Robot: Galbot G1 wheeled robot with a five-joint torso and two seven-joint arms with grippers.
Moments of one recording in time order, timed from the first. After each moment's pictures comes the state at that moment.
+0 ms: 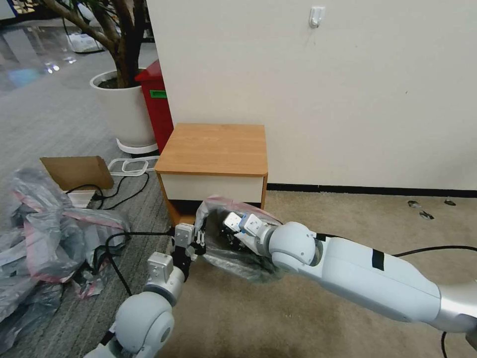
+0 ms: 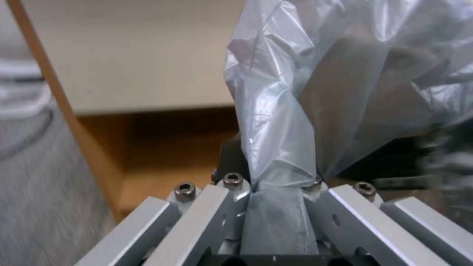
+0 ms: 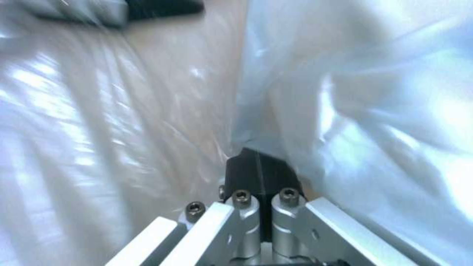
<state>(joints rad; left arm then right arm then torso) 1.42 -1.14 -0.24 -2.12 -0.43 0.31 -0.26 -0.41 0.91 -0.65 1.92 0.71 -0.71 0.15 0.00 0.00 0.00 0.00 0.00</state>
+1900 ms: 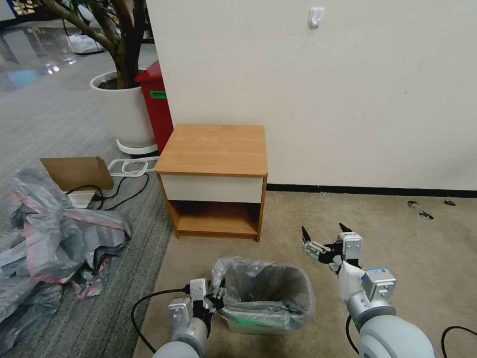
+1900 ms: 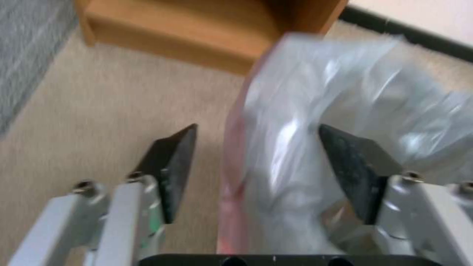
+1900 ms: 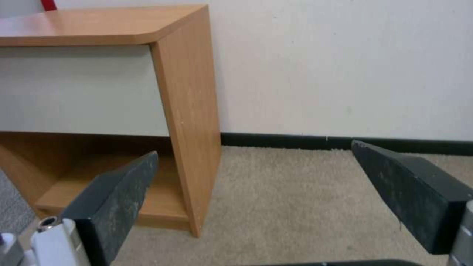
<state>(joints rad) 1.62 -1.22 -0.11 -2.16 -0.60 0.34 -0.51 -1.66 1.19 0.42 2.30 0.29 -0.29 0.27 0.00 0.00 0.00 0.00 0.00</state>
